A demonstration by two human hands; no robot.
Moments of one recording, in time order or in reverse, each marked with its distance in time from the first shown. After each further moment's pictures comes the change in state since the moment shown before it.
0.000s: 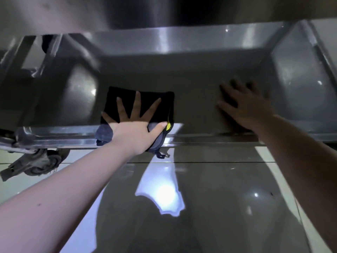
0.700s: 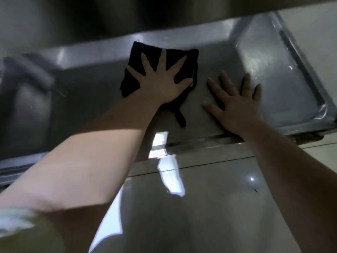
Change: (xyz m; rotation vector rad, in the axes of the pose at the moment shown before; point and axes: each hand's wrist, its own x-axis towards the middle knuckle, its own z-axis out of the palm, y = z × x) left_hand 0.137 0.157 -0.033 -0.046 -0.028 0.248; right_hand -0.015 0.044 0.008 0.008 0.036 0.116
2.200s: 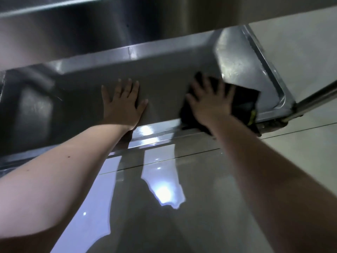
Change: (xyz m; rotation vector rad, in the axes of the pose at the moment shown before) left_hand -0.081 -0.056 0.020 0.148 0.162 -0.030; right_hand -0.013 -0.027 -0.014 0.054 -0.057 0.182
